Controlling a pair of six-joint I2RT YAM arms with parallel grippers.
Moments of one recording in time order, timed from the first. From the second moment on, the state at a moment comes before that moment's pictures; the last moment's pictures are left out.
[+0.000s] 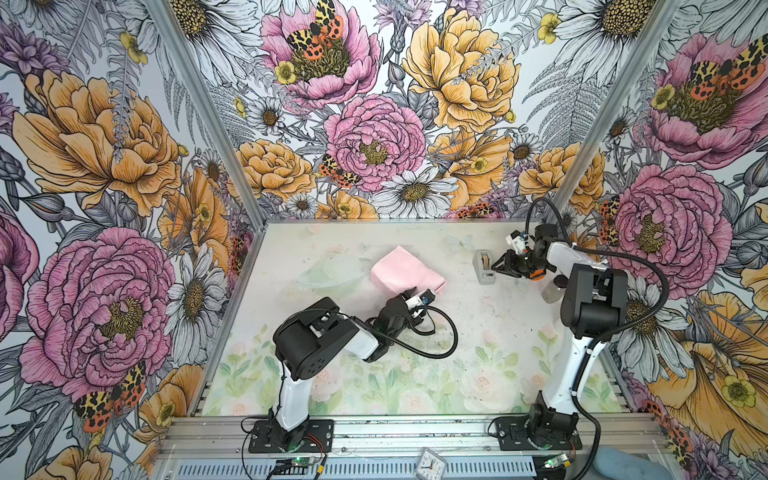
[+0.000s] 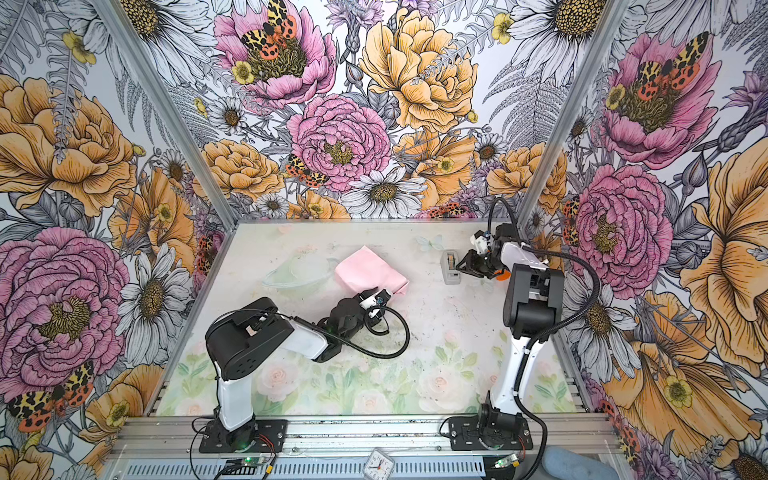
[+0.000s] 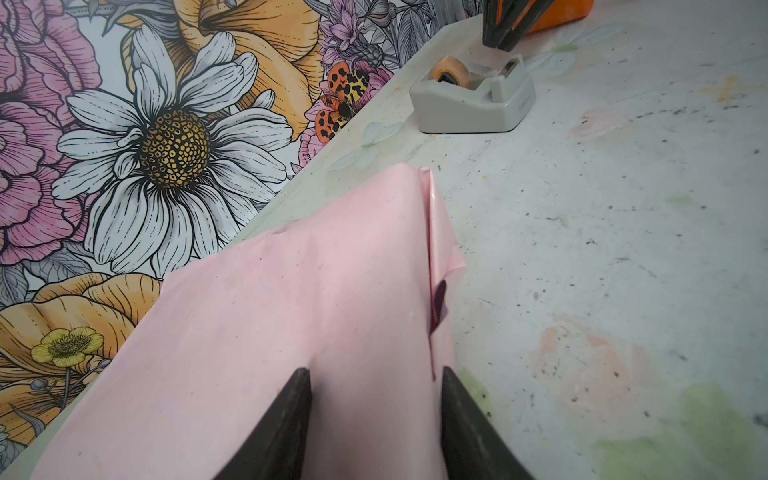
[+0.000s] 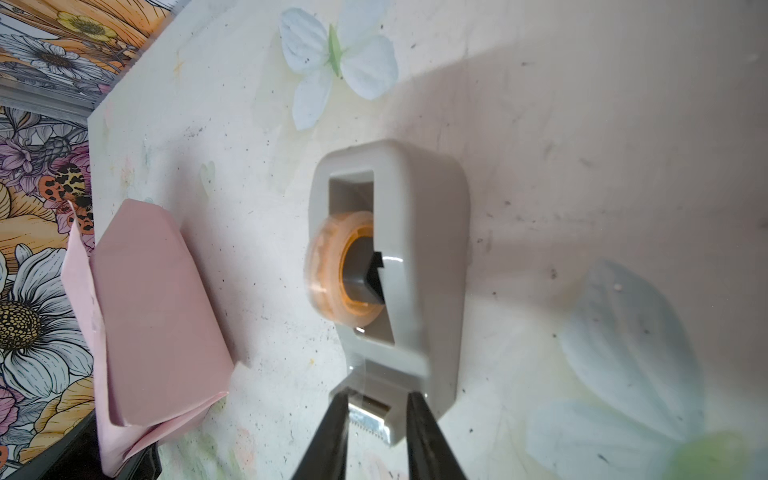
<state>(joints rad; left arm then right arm) -0.84 1.95 0.73 0.95 -0.24 0.44 -0.21 2.08 1.57 -0.73 -0.68 -0.02</state>
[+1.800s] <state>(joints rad) -0.84 1.95 0.73 0.94 -0.24 0.43 -0.21 2.28 1.73 -0.85 -0.91 -0.07</state>
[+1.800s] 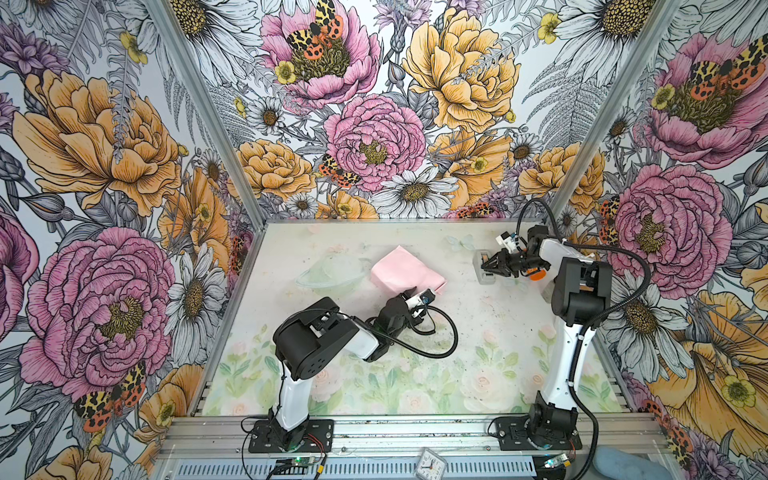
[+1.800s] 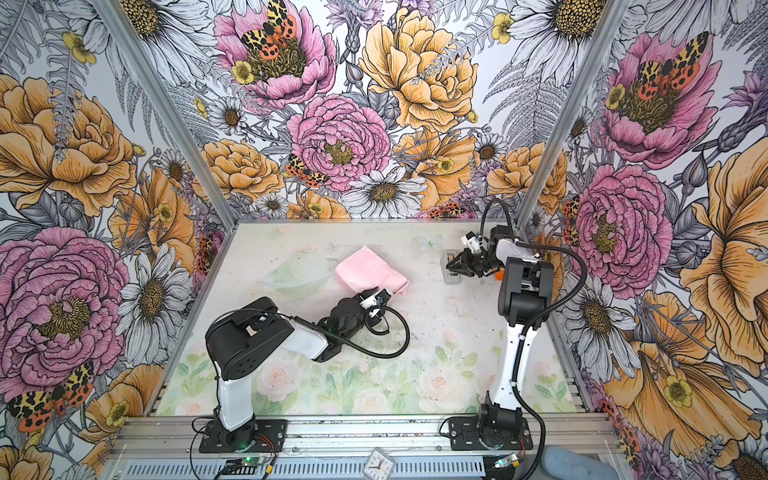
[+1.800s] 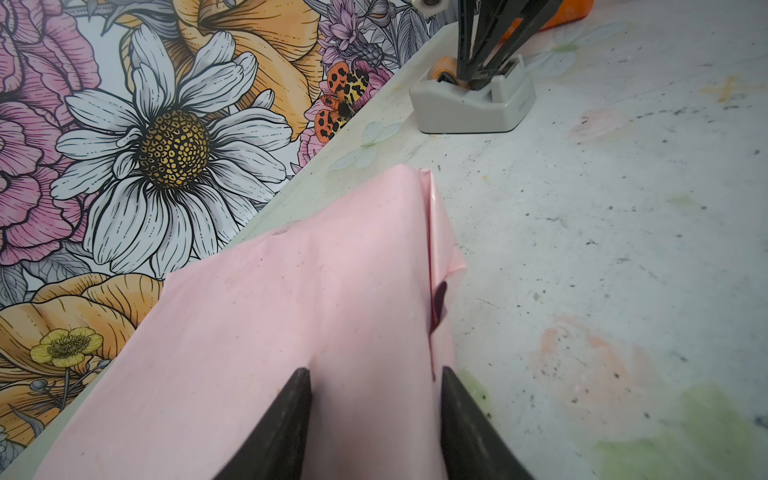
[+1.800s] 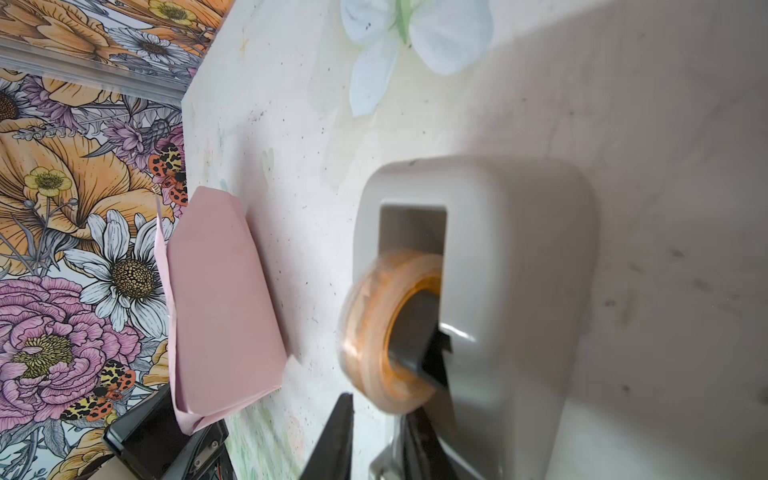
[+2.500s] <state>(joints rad) -0.84 1.95 0.73 0.94 -0.24 0.43 -0.23 2.30 1.74 -0.86 -0.97 -0.07</state>
